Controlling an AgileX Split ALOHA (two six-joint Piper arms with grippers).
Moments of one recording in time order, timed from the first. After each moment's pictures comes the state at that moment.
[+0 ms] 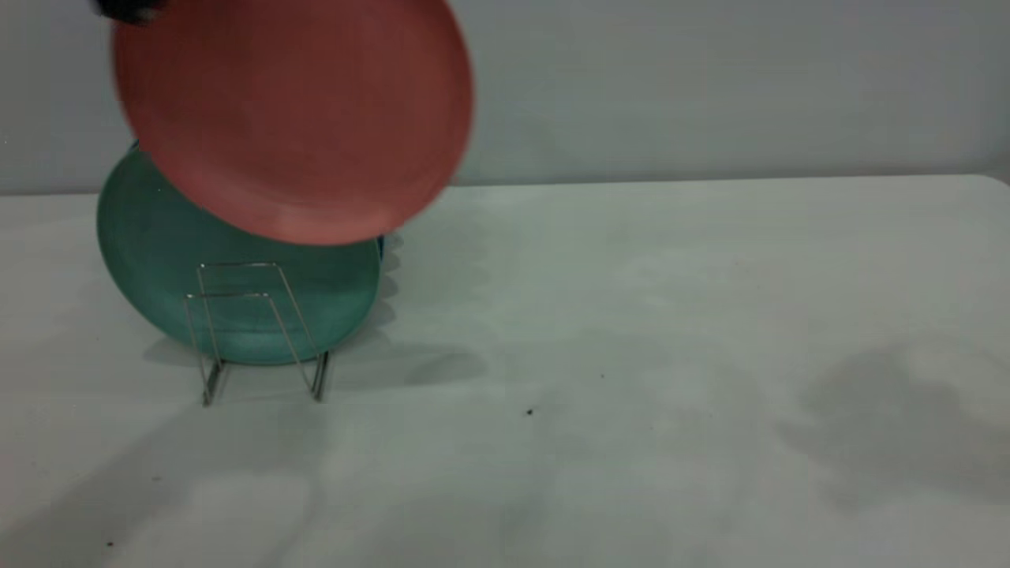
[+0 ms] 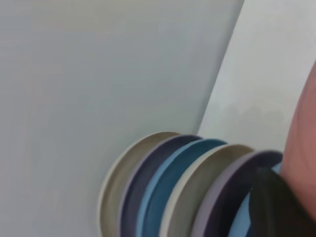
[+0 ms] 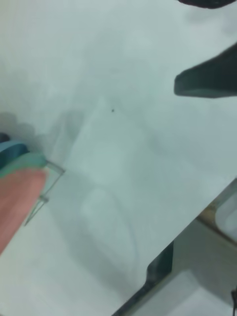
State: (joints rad) left arm -0.17 1.49 -1.00 -1.07 0.19 2.09; right arm -0.06 1.49 -1.35 0.75 1.21 -0.76
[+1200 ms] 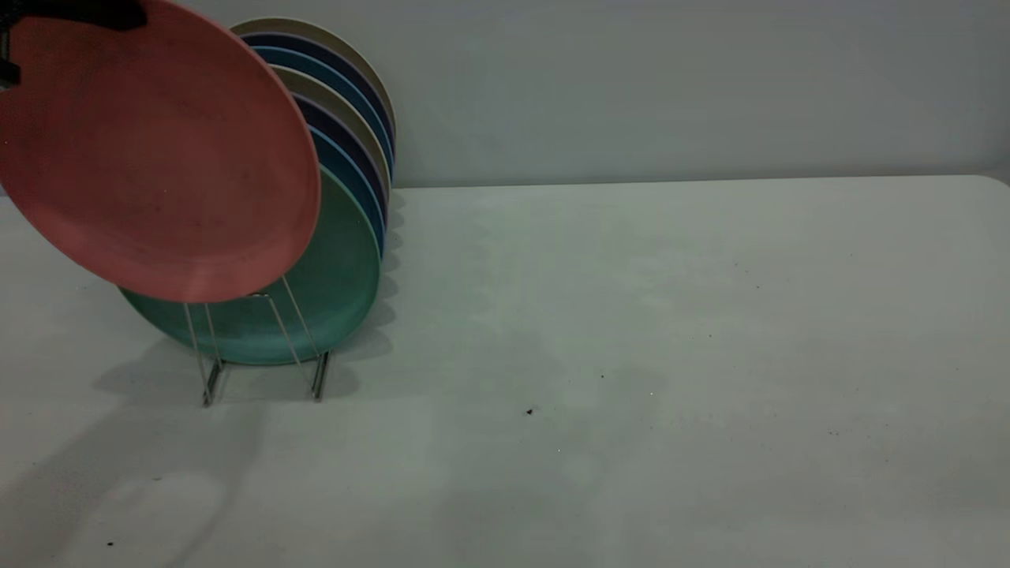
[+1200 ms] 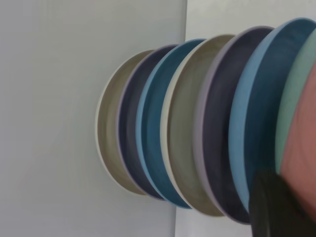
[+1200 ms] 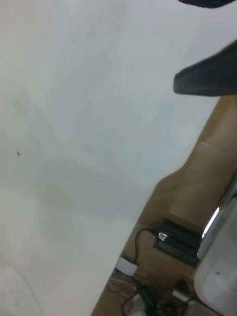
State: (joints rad) left arm -0.06 1.53 -1.00 -0.71 0.23 2.10; right arm -0.06 0.45 -0.64 0.47 1.20 -0.52
